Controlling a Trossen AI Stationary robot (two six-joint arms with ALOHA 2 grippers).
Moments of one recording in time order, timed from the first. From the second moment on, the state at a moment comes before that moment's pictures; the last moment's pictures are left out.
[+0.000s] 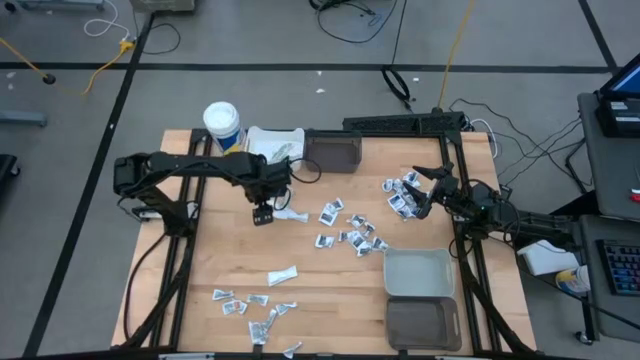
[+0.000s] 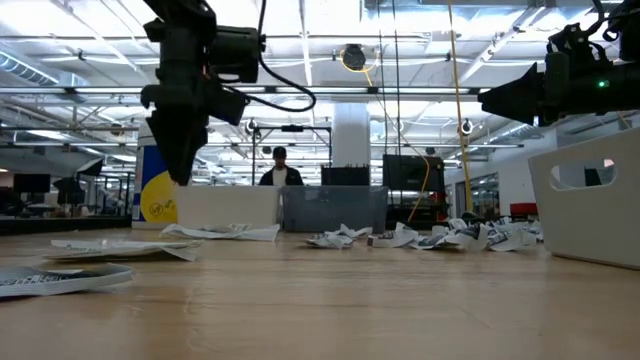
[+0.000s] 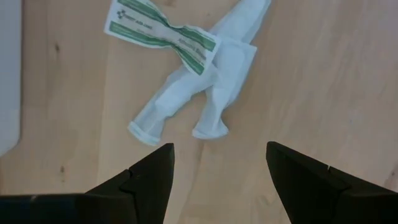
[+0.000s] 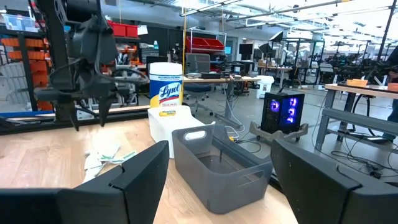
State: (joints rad) left arm 0.25 1.57 1.08 -1.02 0.05 0.02; right arm -0.19 0.04 0.02 0.13 0.34 -0.07
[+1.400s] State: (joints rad) left arm 0.19 1.73 0.95 -0.76 0.00 -0.01; right arm -0.19 0.04 0.02 0.13 0.34 -0.07
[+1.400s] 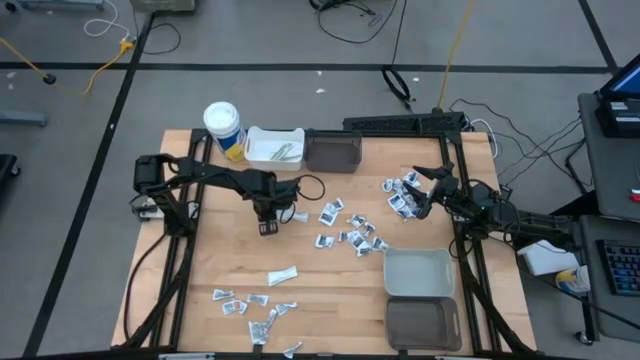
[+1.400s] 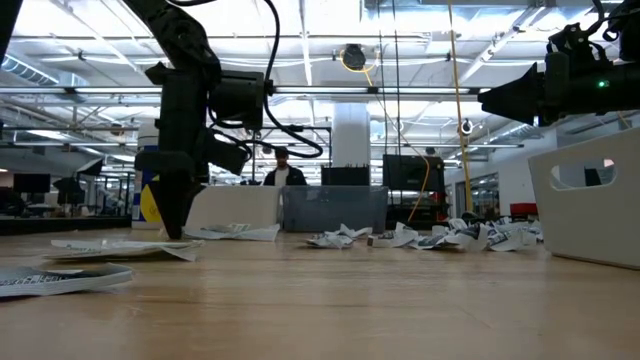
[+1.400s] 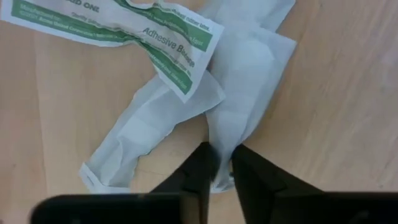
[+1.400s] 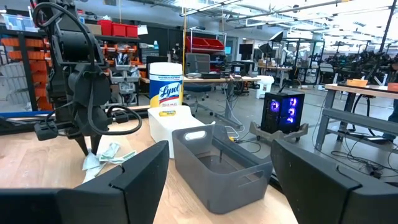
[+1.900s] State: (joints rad) left arm 0.19 1.67 0.96 -0.92 0.04 0.03; right arm -0.19 0.04 0.02 0.13 0.34 -0.07
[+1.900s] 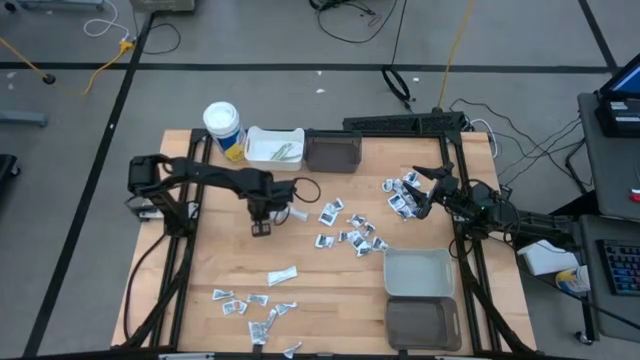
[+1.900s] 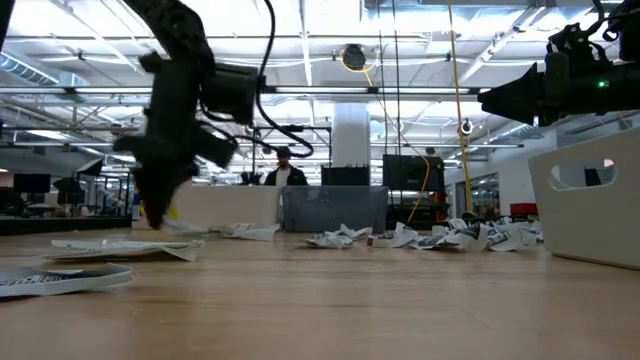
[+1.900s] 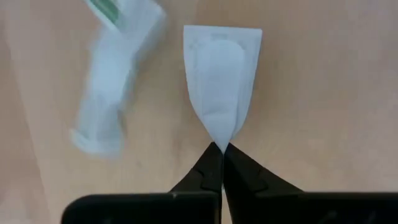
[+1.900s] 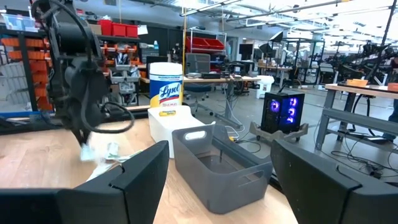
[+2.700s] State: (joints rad) left arm 0.19 1.52 1.24 -1.30 0.10 0.03; right arm -0.19 0.04 0.02 0.13 0.34 -0.07
